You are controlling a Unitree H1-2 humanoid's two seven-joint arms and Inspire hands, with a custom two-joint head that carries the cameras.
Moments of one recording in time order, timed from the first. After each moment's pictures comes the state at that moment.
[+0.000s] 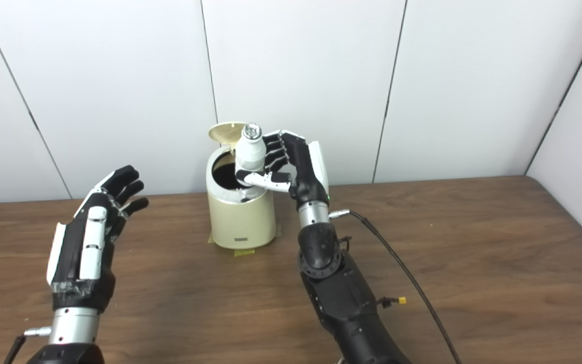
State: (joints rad) left arm -0.12 0.00 0.05 -0.38 -0.04 0.07 0.01; right arm -0.70 0.04 0.09 0.56 -0.29 -0.21 -0.35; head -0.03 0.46
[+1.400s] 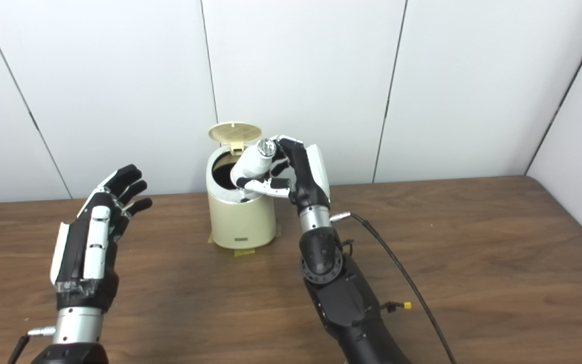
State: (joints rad) left arm -0.12 -0.01 0.03 -0.39 -0.04 0.07 0.03; right arm -0.68 0.03 0.11 0.53 -0.36 -0.18 -0.36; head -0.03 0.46
